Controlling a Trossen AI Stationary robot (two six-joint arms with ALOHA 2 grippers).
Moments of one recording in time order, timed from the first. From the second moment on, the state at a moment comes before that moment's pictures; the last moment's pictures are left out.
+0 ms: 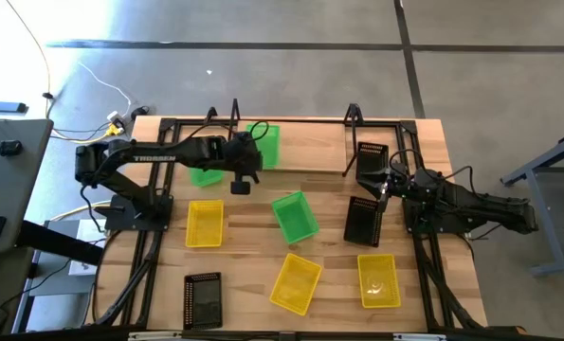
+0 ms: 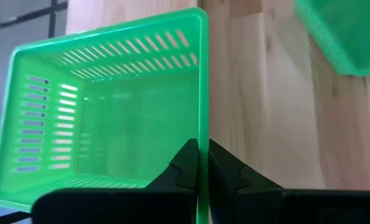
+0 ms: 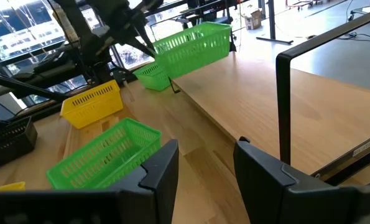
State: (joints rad) left arm 0.38 1.47 1.05 -0.58 -0.19 0.42; right arm -0.20 0.08 0.07 -0.16 0.13 0.29
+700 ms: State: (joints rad) left arm 0.51 1.56 1.05 -0.58 -0.16 0.52; right arm -0.20 0.08 0.07 -0.16 0.13 0.29
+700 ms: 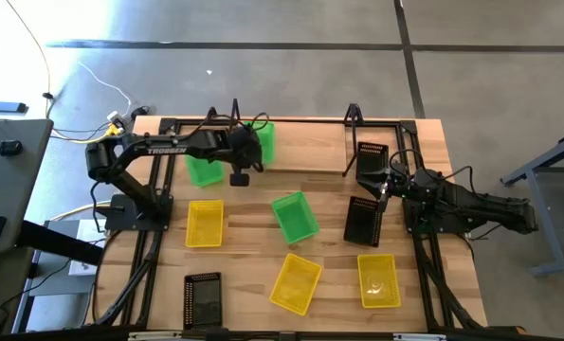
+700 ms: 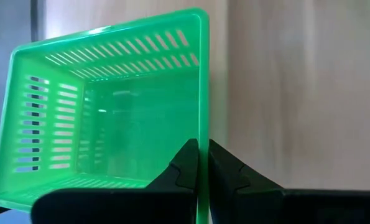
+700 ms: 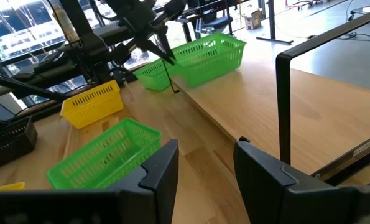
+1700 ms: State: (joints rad) left arm 0.53 1.56 1.05 -0.58 -0.14 0.51; right arm -0.20 0.08 0.07 -0.16 0.13 0.29
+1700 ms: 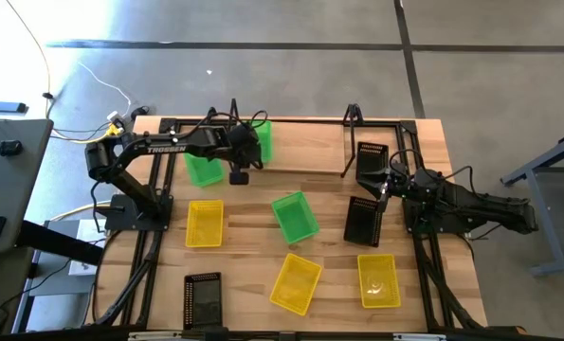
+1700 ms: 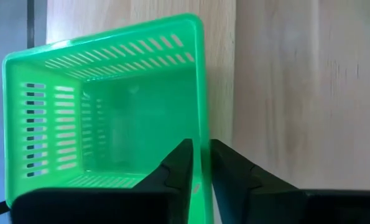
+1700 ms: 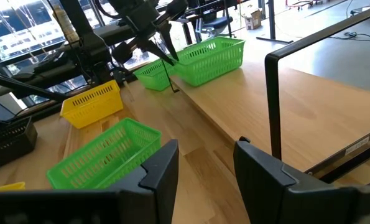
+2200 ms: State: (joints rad) left arm 0.51 1.56 1.05 -0.58 -0.19 0.41; right arm -0.20 0.08 0.07 -0.16 0.13 0.29
